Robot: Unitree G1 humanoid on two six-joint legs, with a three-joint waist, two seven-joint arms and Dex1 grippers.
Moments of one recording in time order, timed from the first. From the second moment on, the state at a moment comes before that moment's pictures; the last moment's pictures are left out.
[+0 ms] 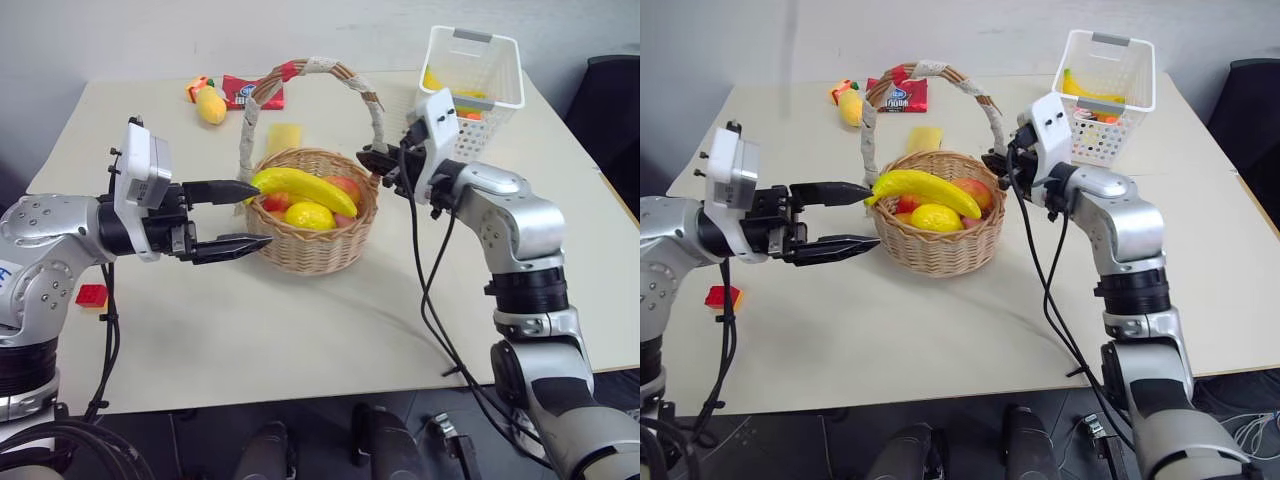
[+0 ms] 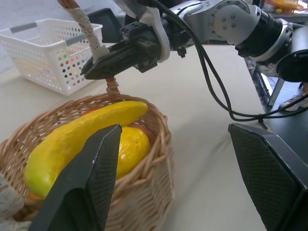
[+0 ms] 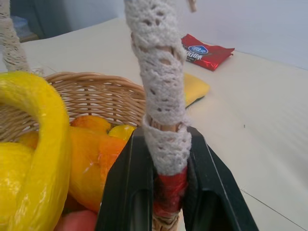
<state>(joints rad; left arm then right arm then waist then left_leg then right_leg) -0.58 0.86 0.18 -0.30 -0.76 0.66 -1.00 -0.89 -0.44 -0.04 0.02 0.37 0.69 0.66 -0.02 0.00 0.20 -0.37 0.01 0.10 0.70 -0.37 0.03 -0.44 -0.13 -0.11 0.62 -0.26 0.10</state>
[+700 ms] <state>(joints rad) -0.78 0.68 0.02 -0.08 -0.68 0.57 -1.14 -0.25 -0.72 -0.76 -0.34 0.46 0.76 0.51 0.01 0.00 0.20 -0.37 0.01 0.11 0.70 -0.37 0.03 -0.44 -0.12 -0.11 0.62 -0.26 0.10</state>
